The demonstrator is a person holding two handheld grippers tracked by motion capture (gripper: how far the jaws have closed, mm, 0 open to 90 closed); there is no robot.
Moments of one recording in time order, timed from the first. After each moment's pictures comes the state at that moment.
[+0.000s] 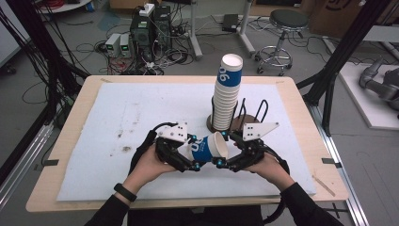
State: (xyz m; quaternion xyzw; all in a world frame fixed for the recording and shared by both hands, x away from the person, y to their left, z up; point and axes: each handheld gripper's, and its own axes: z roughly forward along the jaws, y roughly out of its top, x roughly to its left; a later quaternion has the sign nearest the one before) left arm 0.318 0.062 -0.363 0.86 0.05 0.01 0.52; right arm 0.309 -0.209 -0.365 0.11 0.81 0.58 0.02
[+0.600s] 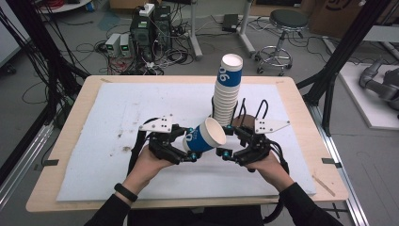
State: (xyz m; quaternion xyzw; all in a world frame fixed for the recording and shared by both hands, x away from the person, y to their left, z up) left arm 0.326 0.083 -0.365 0.76 0.09 -0.03 0.64; right arm 0.315 -0.223 -0.364 0.16 0.74 0.66 -0.02
